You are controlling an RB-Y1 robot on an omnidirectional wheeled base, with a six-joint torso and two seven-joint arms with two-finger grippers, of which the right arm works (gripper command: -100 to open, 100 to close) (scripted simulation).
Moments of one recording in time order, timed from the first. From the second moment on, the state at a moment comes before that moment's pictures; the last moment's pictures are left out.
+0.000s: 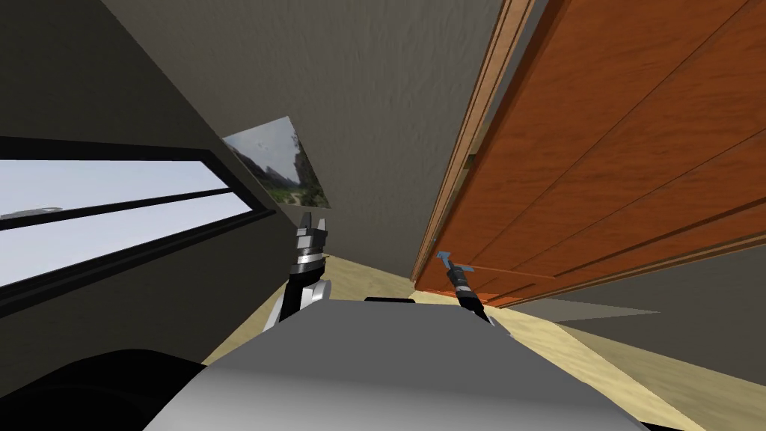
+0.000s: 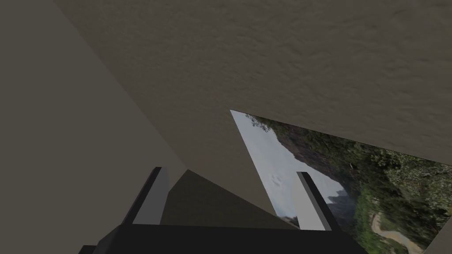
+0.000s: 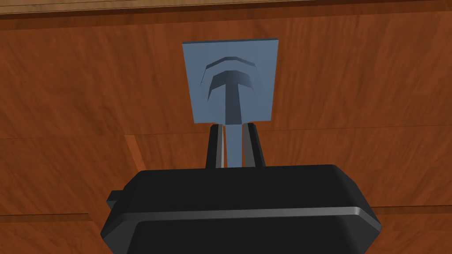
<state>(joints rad) 0.06 -0.37 0.04 -0.65 -0.19 -0.95 -0.26</state>
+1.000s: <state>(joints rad) 0.16 -0.45 0.11 -0.67 -0.16 -1.06 -0.35</state>
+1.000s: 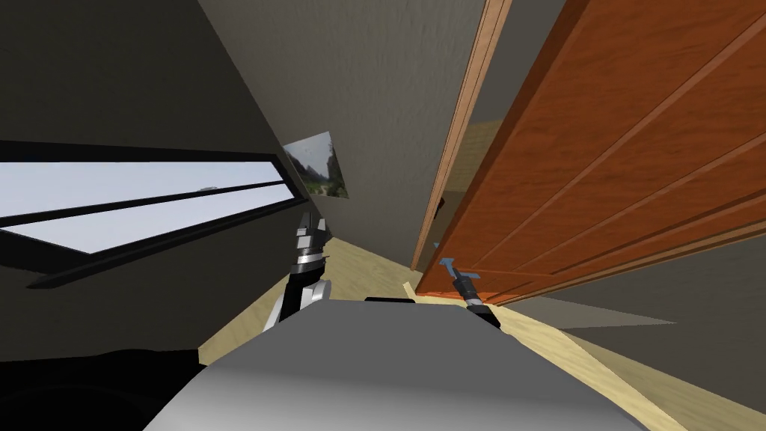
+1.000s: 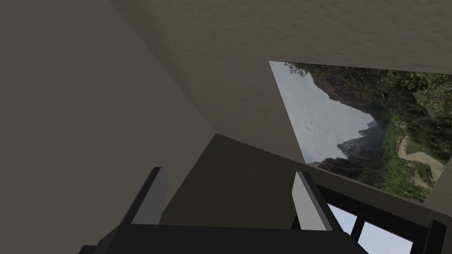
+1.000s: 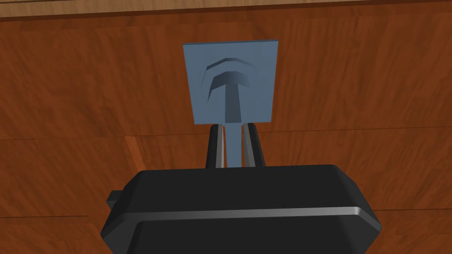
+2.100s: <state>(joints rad) 0.24 -0.49 0.15 -0.62 -0.16 -1.22 -0.40</state>
